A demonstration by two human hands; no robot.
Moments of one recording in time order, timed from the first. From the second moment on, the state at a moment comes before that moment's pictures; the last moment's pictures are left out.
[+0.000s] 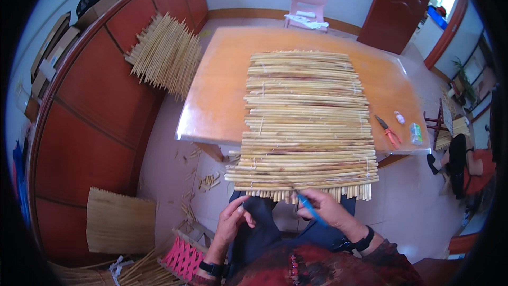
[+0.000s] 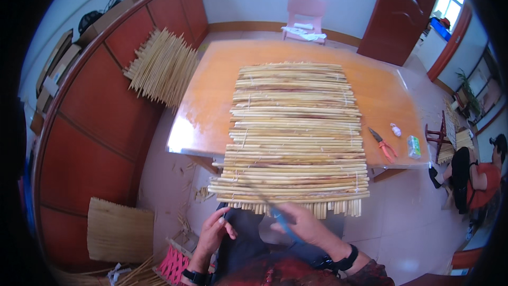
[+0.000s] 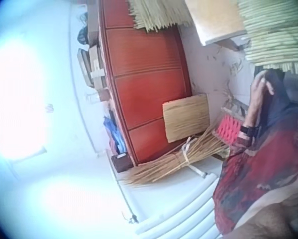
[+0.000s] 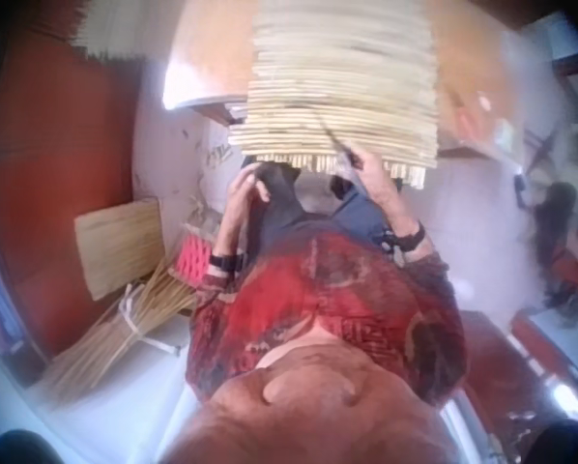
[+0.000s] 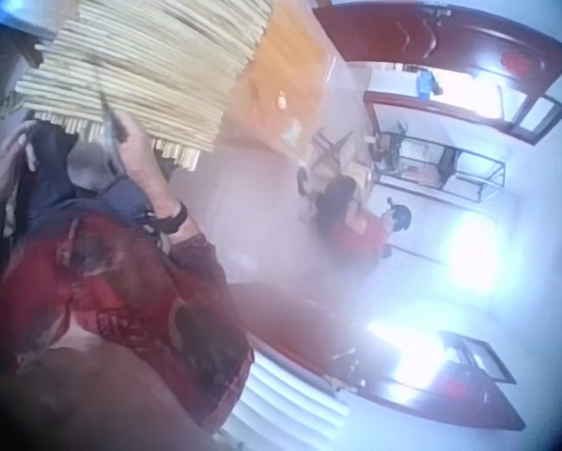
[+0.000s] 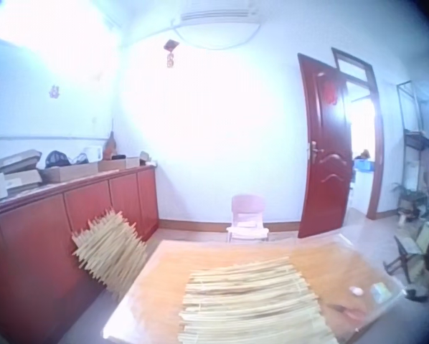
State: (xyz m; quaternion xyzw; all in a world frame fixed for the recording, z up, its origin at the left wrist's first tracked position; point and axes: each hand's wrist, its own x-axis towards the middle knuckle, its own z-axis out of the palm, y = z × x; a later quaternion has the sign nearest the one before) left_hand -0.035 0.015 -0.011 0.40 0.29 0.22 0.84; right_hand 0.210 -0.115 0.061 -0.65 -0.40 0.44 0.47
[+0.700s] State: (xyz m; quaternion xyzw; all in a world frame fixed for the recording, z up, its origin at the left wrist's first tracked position) left_hand -0.019 0.006 -0.018 0.47 0.35 0.23 0.78; right_hand 0.467 -0.195 0.042 -0.92 -0.25 -0.07 0.29
